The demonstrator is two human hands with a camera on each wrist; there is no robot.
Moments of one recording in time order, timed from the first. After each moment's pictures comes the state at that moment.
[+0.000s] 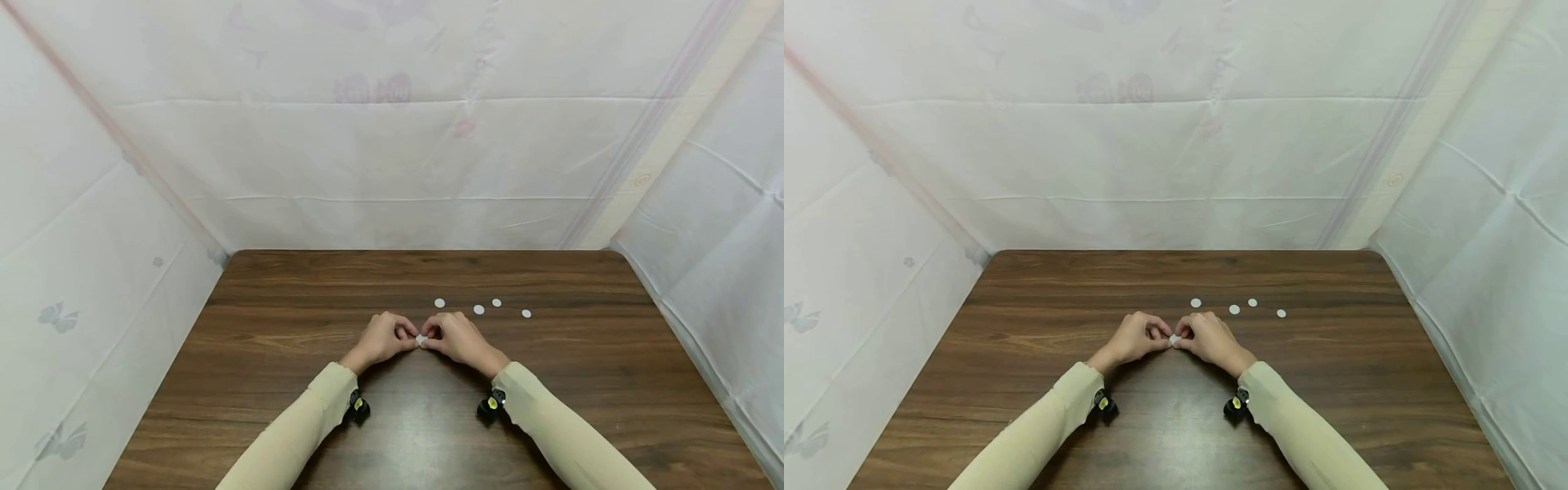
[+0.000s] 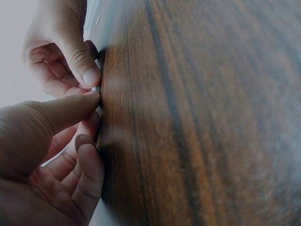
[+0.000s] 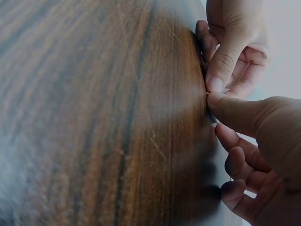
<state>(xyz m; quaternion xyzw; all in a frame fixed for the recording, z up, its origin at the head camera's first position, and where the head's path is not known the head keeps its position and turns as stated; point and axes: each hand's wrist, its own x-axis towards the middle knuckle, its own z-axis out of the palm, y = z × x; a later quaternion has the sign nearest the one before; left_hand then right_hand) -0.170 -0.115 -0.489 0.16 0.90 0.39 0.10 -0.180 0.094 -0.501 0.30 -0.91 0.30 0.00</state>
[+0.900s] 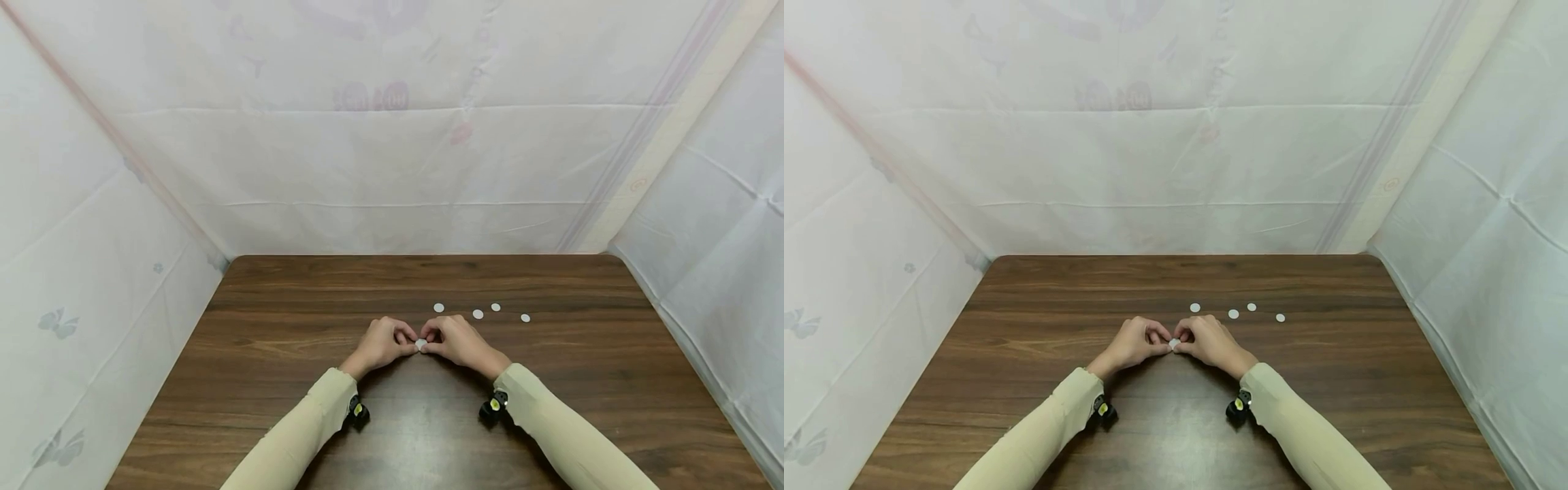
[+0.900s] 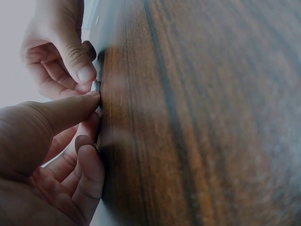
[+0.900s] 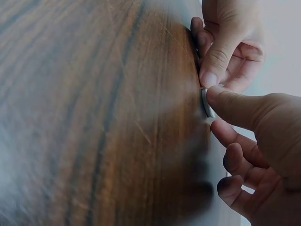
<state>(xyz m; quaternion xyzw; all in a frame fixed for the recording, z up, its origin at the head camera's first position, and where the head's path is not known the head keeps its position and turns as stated) -0.169 -0.115 -0.492 0.16 0.90 0.40 0.09 -0.184 0.098 -0.500 0.32 -0.89 0.32 0.00</state>
